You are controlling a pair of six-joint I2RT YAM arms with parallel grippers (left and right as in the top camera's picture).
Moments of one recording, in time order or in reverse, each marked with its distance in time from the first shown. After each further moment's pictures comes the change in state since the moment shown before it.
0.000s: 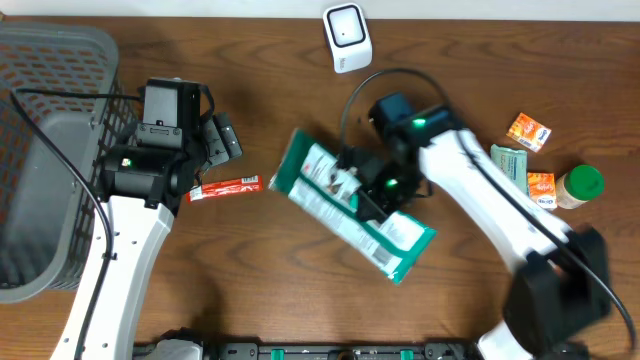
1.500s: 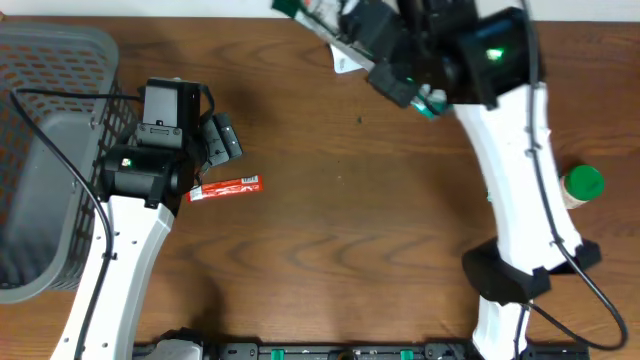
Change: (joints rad) left arm 0.000 0.000 0.000 0.000 0.000 0.000; right arm 0.016 0.267 1.213 -0.283 0.550 -0.240
